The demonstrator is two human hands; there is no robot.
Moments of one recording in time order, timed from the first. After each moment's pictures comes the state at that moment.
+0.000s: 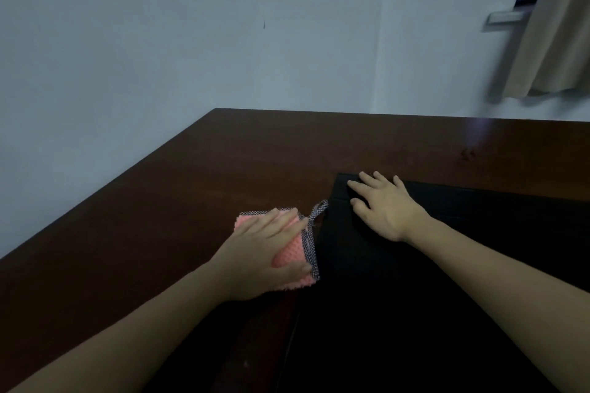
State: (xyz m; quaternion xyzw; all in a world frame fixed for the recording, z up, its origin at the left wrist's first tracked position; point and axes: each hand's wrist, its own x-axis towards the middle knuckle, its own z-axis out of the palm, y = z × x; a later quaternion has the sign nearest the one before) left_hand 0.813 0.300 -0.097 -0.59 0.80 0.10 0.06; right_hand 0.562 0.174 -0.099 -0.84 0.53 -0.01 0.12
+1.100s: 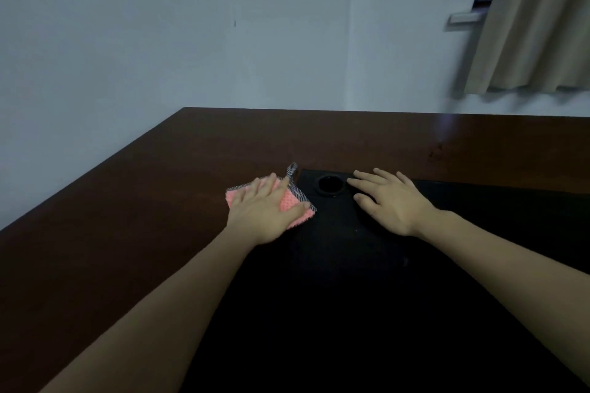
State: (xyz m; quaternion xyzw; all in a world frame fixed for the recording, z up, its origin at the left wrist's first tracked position) left_hand 0.745 0.221 -0.101 -0.71 0.70 0.08 0.02; right_hand 0.485 0.175 -0.102 -0.84 0.53 -0.02 0.10
